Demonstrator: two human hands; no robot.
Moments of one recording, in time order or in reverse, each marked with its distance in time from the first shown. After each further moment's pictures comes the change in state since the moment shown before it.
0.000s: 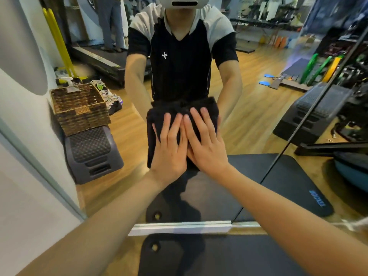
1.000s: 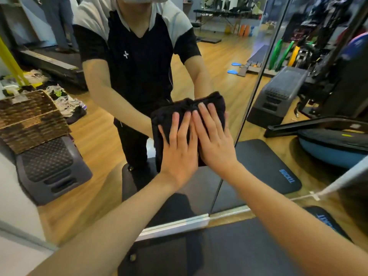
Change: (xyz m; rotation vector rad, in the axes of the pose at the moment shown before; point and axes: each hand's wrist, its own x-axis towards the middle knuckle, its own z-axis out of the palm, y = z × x) left_hand 0.031 0.131 0.082 -0.004 0.014 0.034; right_hand -0.070 0.121 -0.056 -0.145 -0.018 0.068
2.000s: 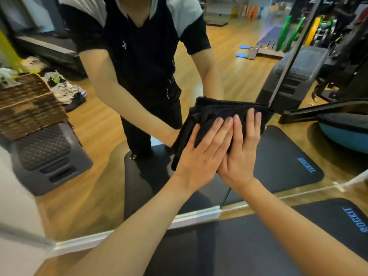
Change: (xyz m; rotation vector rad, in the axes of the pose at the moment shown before) left_hand -0.077 0.003 0.064 0.135 -0.029 0.314; right_hand -0.105 -0.024 0.042 0.227 0.030 0.395
